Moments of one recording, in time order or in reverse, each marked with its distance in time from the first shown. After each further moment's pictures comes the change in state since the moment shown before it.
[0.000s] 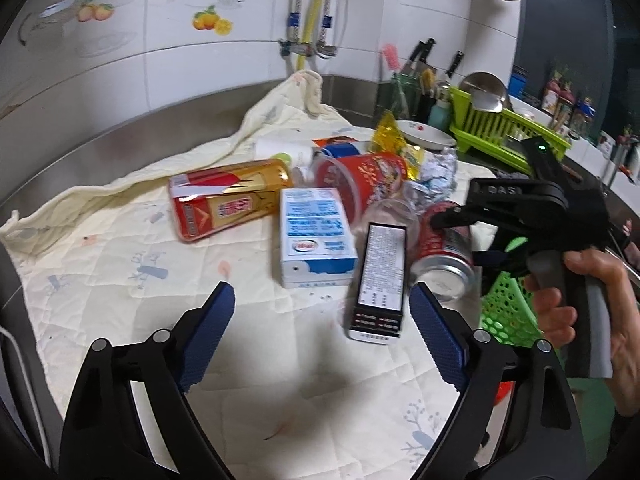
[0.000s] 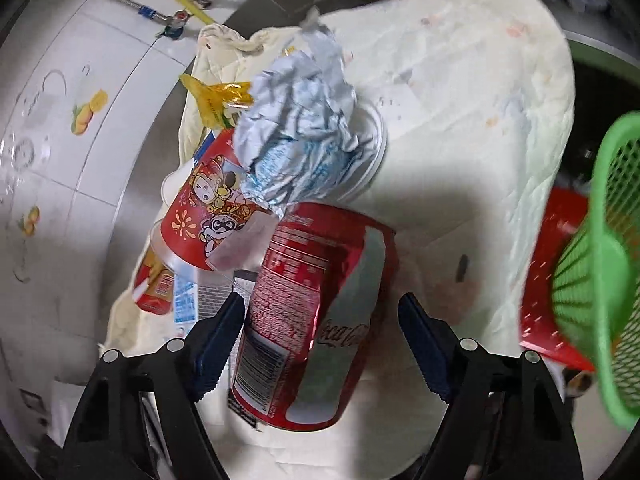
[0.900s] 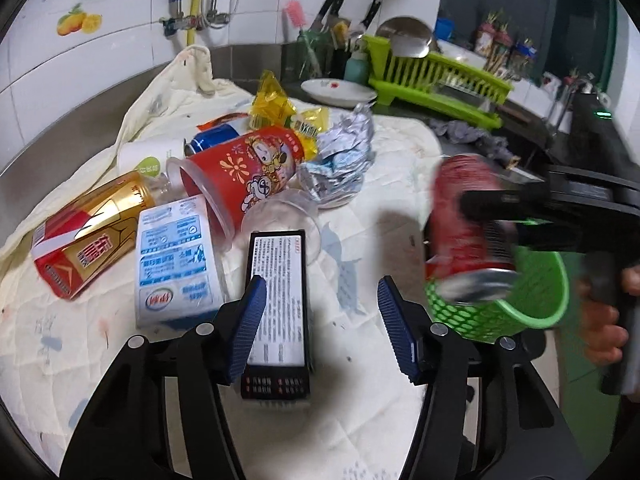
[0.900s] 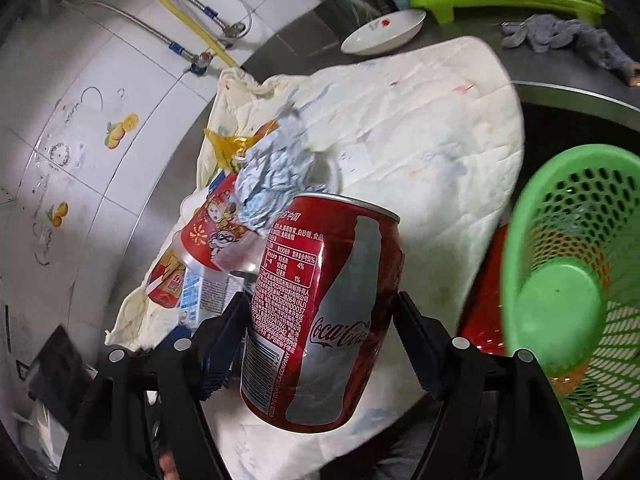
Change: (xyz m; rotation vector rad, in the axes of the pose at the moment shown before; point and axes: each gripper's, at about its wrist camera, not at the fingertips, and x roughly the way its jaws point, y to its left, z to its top) left arm 0.083 -0.068 0.029 0.185 0.148 -0.210; right arm -0.098 -0.033 -0.020 -0.116 -0.171 -0.013
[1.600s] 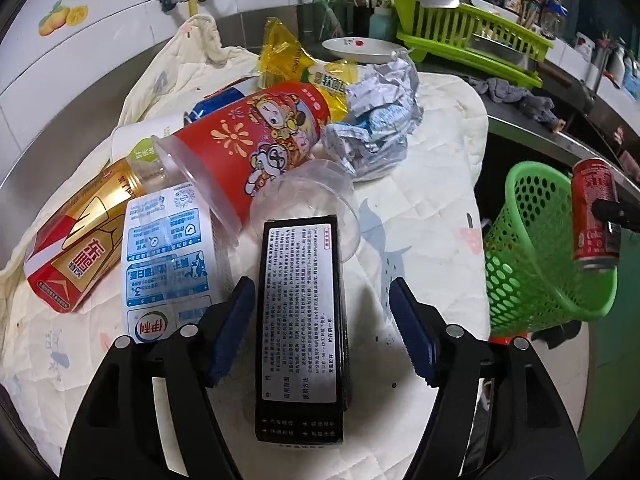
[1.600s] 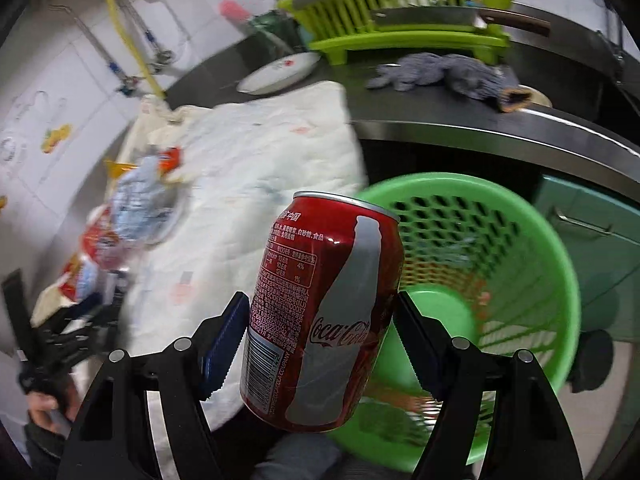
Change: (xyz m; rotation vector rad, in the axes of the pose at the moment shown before) left arm 0.044 0.003 0.006 0.044 0.131 0.123; right arm -0.060 -0.108 -0.003 -0.059 -0.091 -0.347
